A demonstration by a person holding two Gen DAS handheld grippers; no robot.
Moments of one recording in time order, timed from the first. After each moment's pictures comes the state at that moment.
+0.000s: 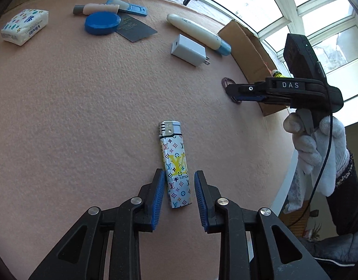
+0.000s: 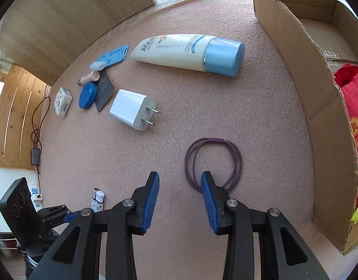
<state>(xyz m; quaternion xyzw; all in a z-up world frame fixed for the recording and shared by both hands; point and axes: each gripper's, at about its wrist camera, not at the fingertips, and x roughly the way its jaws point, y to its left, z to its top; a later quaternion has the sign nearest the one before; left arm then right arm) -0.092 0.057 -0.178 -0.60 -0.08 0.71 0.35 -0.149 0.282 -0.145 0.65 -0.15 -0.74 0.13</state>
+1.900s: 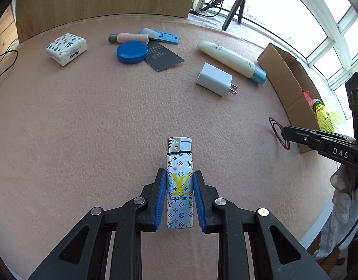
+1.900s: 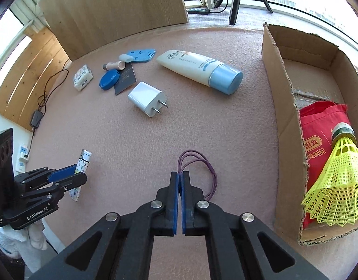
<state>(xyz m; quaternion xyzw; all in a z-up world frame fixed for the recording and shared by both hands) -0.098 0.105 -0.149 -0.57 -0.05 0.81 0.16 -0.107 0.302 -0.101 0.57 -0.06 -0.80 0.18</state>
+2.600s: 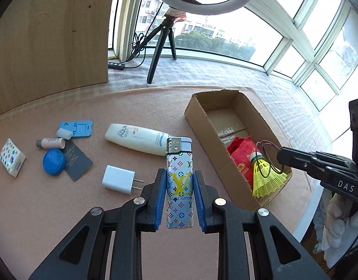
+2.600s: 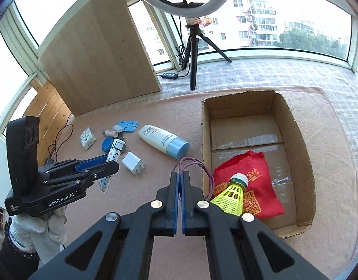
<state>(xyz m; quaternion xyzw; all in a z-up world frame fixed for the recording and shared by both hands) -0.165 0.235 -0.050 -0.49 -0.02 0.83 0.27 -0.109 0.406 -0.007 0.48 -0.10 -0.86 0.12</state>
